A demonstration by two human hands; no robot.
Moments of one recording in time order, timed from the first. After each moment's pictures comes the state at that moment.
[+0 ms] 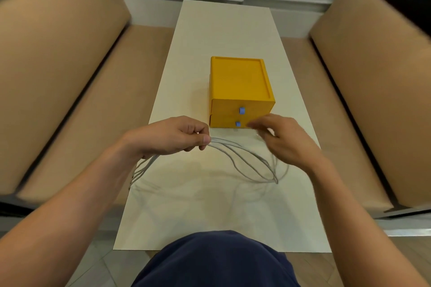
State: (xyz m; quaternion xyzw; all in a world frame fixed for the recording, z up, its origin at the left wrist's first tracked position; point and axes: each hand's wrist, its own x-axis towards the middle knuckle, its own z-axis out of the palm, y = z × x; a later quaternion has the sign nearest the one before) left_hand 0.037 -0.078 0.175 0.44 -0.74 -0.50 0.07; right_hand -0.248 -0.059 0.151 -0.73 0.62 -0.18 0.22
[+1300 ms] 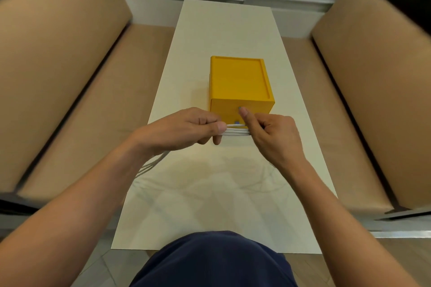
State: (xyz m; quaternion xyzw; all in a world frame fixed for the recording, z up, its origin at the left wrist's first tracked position) left_hand 0.014 -0.077 0.189 0.41 -0.75 -0.50 0.14; right_hand -0.213 -0.052 0.154 -0.67 0.65 -0.32 0.15
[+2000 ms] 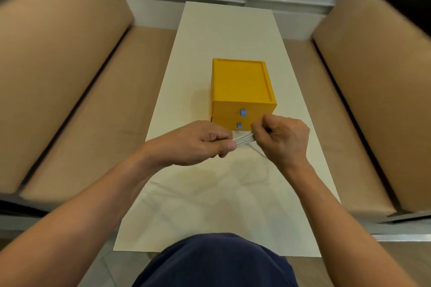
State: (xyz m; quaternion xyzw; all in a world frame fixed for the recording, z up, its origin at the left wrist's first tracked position) left_hand 0.006 -0.065 0.182 0.38 -0.79 -0.46 0.12; right_hand -0.220 -0.060 0.140 -0.70 0.58 -0.41 -0.07
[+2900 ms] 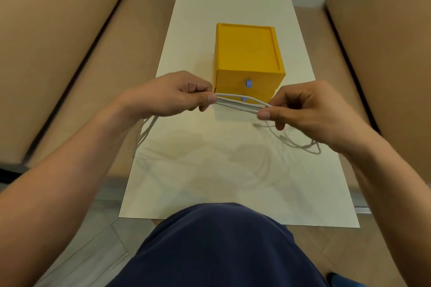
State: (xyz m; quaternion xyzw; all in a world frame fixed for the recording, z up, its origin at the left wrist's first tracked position) left_hand 0.040 -0.084 0.186 0.41 -0.79 -0.43 0.12; right_hand -0.248 -0.027 0.202 -0.70 0.56 -0.24 0.37
